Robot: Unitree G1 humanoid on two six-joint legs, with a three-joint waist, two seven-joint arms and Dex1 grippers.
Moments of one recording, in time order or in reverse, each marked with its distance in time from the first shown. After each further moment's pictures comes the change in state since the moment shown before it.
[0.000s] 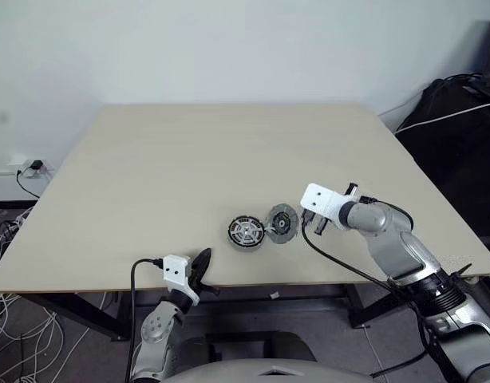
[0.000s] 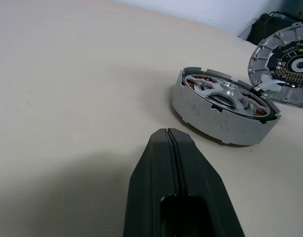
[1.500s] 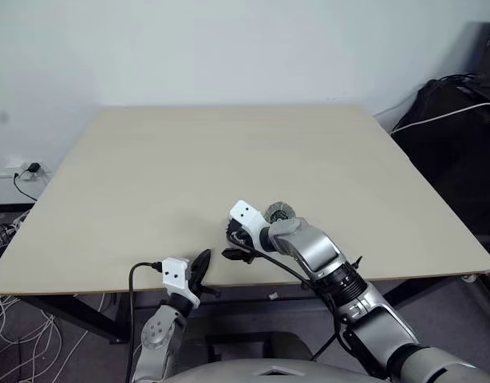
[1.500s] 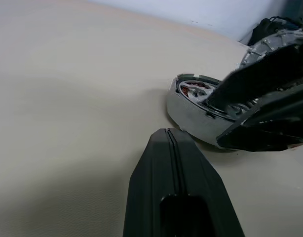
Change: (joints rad) left arm 0.052 -0.002 -0.027 -0.070 0.001 0.005 0.045; right arm -0.151 0.523 0.111 0.147 0.352 0.474 0.004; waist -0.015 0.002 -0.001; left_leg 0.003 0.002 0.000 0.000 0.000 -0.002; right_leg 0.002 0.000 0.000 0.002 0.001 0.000
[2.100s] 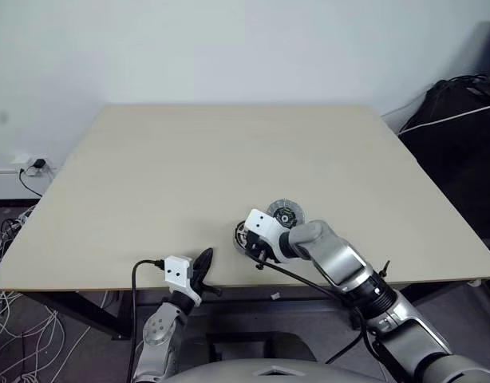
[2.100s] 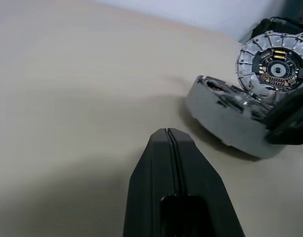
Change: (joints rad) left arm -0.026 0.000 0.000 0.033 0.001 -0.017 -0.020; right arm 0.058 -0.160 0.055 -0.144 -0.083 -0.016 0.135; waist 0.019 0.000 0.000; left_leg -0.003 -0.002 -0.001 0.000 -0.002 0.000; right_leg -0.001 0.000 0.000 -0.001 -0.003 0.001
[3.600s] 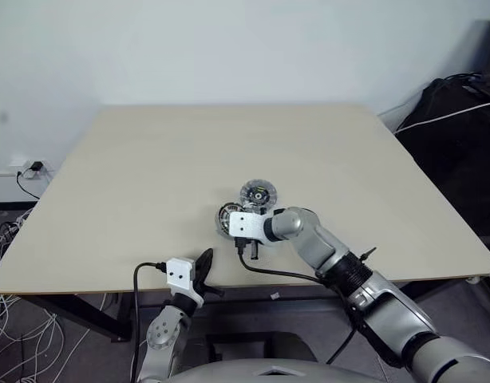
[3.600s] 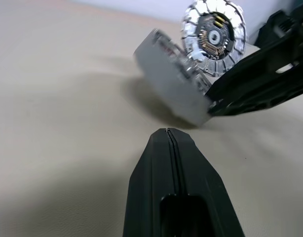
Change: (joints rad) left arm 0.014 -0.021 -0.021 0.008 0.038 -0.043 0.059; right arm -0.113 0.009 0.079 0.297 -0.275 -0.620 0.109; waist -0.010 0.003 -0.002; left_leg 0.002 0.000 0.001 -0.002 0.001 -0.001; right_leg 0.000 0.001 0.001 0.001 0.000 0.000
